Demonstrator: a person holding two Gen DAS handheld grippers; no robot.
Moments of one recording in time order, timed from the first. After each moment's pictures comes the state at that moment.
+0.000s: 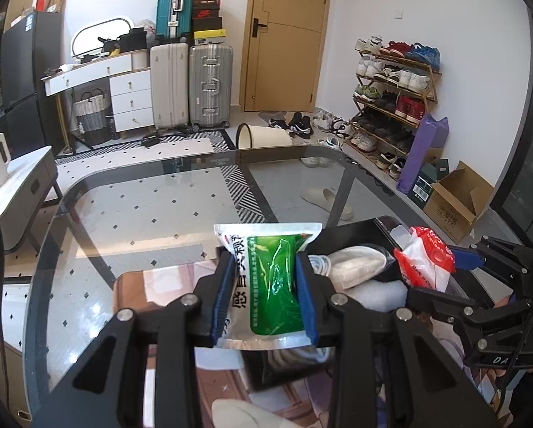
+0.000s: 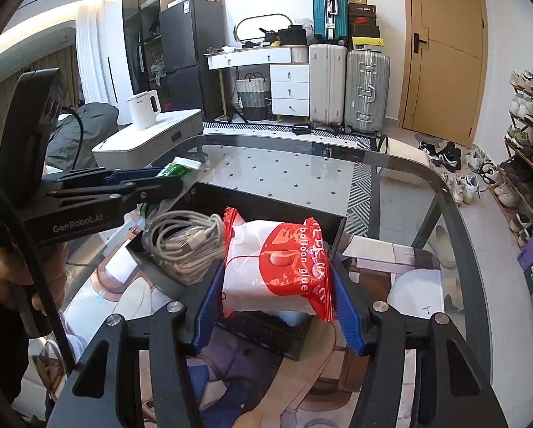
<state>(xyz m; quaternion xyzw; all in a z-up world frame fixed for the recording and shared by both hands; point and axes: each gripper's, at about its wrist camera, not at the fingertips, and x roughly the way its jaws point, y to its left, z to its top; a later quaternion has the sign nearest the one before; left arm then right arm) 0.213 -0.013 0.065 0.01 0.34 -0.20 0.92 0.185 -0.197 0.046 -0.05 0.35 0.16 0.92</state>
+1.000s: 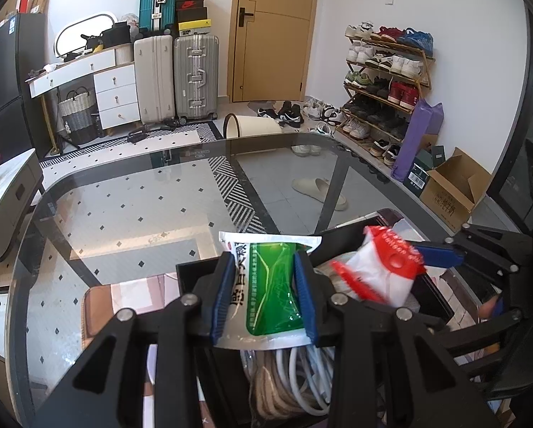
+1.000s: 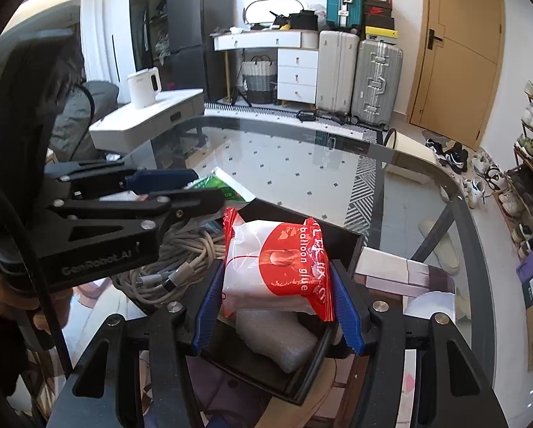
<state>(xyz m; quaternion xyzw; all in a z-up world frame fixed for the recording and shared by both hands) 0.242 -0.043 0.042 0.03 0.35 -0.21 0.91 0.232 -0.176 0.027 -0.09 0.38 0.17 0.90</state>
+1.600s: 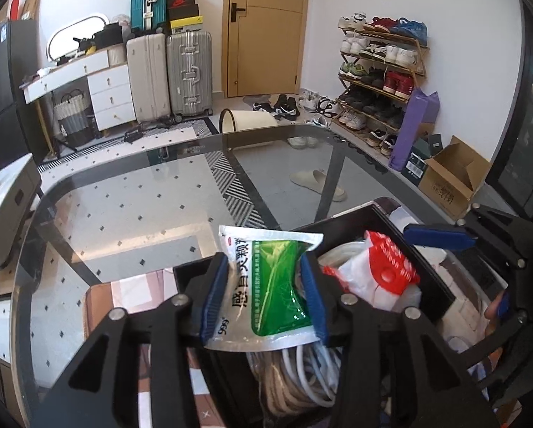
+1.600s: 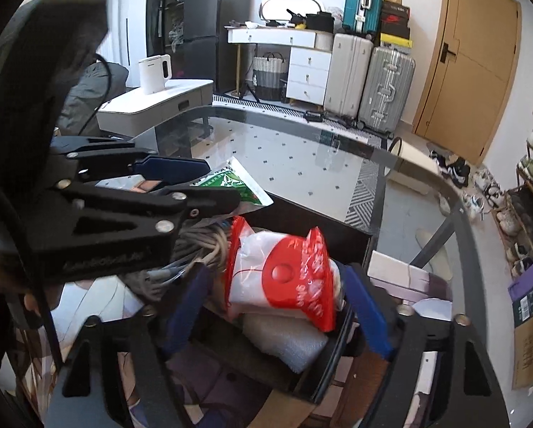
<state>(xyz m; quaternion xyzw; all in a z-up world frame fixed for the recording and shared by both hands) 0.238 -0.042 0.044 0.04 0.36 -0.22 0.90 0.220 -0.171 0.028 -0.14 0.36 0.18 0.90</state>
